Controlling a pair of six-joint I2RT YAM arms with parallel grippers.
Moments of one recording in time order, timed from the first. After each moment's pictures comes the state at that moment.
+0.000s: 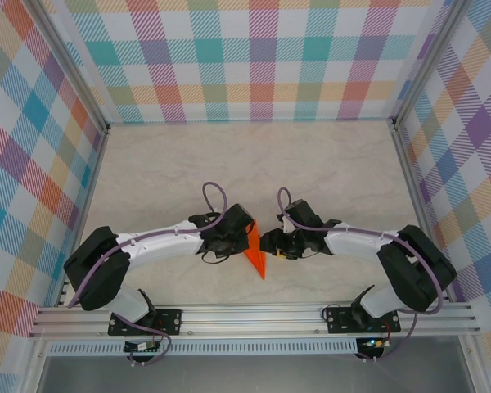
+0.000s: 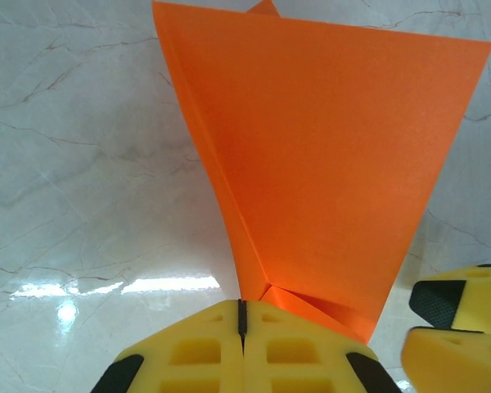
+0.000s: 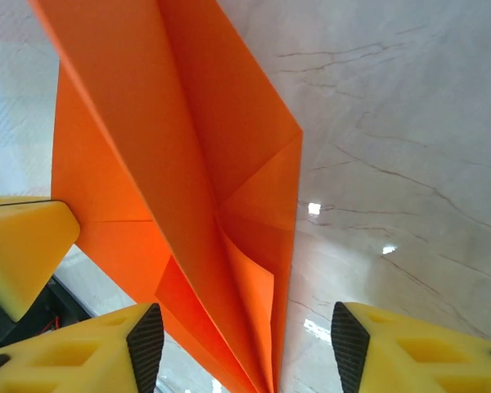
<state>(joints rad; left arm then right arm) -0.91 1.52 0.90 -0.52 -0.07 -1.07 0.69 1.47 0.61 -0.13 -0.52 0.83</state>
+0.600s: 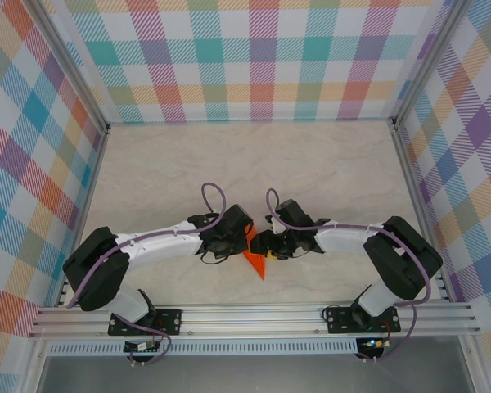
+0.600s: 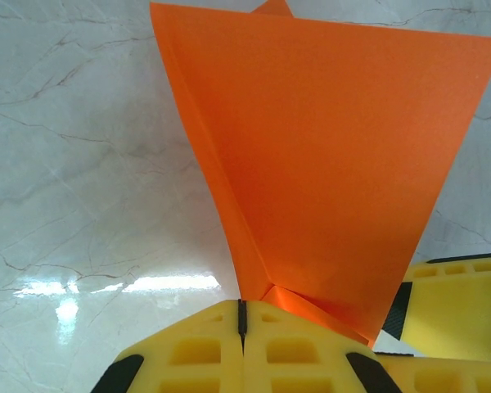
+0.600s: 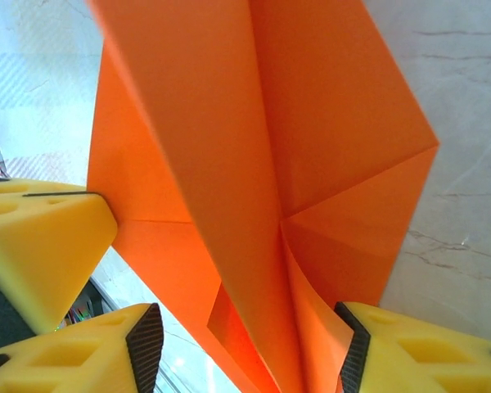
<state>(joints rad) -0.91 1.51 0.89 -0.52 -0.07 -1.07 0.74 1.56 0.66 -0.06 -0.57 0.81</state>
